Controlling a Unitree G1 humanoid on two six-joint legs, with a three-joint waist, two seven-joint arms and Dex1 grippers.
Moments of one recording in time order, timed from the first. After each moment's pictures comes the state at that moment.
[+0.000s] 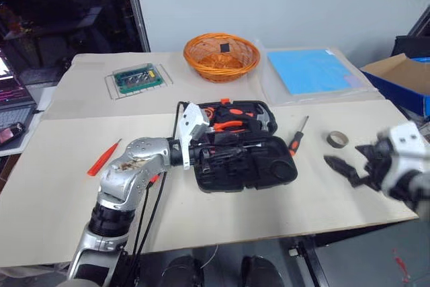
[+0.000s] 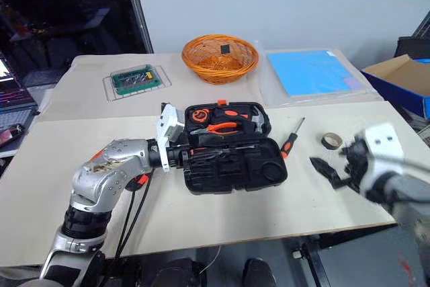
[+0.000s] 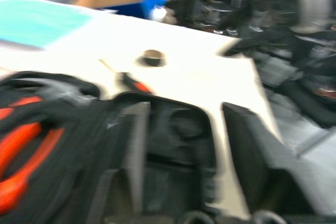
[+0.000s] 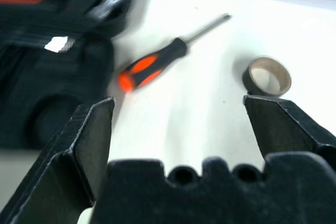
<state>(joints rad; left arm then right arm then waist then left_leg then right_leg) -0.54 0.40 -0.09 -0.34 -0.54 0.78 -0.92 -0.27 -0.74 -0.44 -0.45 0.69 1.28 0.21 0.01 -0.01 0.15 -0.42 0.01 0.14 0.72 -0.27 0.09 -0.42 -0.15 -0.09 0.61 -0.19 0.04</state>
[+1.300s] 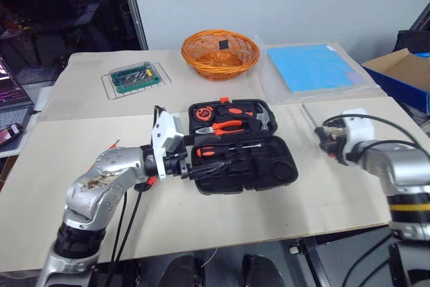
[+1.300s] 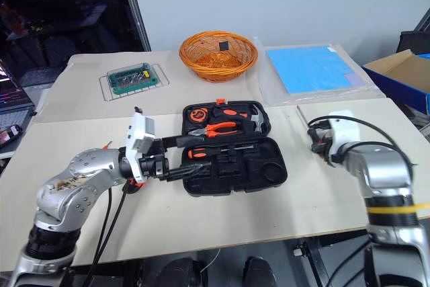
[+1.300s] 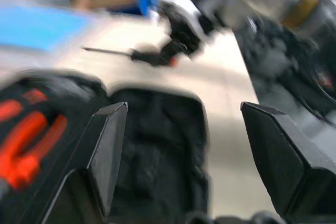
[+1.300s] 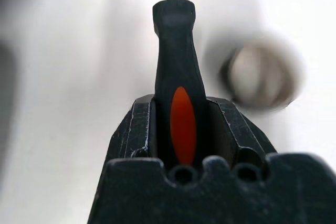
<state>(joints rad) -0.36 0.53 -0.01 -0.43 -0.64 0.61 -0.92 -0.49 -0.82 -0.14 -0.07 0.34 0.94 0.47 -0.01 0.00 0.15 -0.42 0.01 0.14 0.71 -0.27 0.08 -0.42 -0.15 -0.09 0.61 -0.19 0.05</state>
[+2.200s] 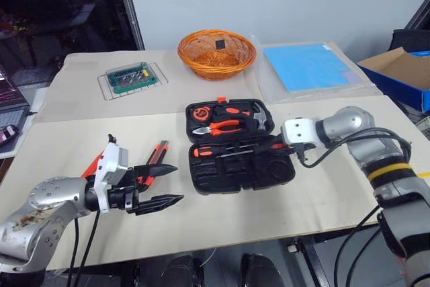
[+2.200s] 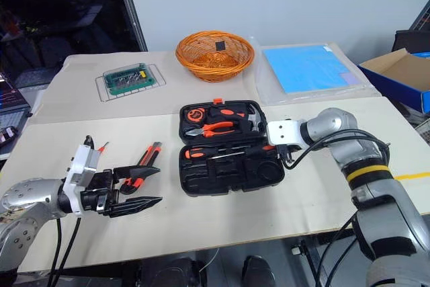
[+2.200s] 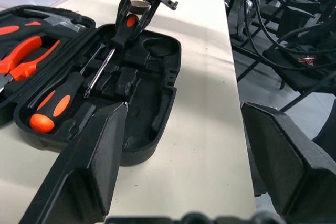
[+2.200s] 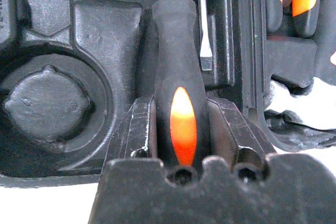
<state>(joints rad) 0.02 0.80 0.26 -0.54 -0.76 0.57 -1.11 -0.94 -0.74 0.40 0.70 -0.14 -0.37 1.28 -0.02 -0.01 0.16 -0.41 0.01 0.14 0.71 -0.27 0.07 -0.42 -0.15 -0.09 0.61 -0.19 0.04</state>
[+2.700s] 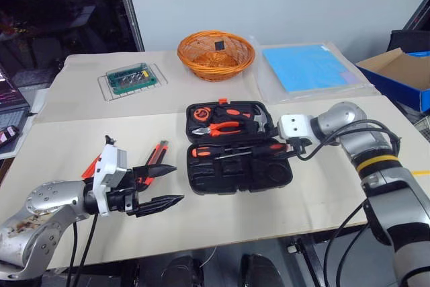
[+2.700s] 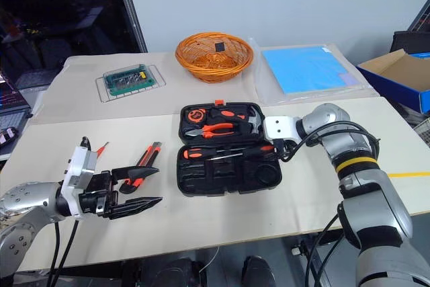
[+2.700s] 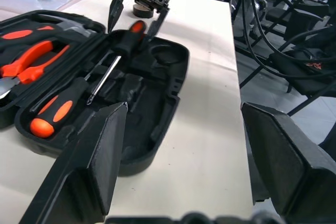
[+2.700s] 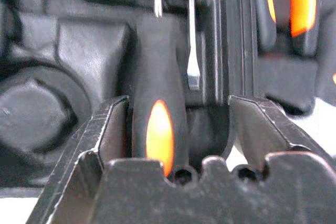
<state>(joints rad) 0.03 0.80 0.27 -0.55 -0.78 0.57 -1.07 -0.91 -0.69 0.32 0.69 -0.03 -0.26 1.42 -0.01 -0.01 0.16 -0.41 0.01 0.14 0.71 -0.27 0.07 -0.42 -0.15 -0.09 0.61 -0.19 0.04</state>
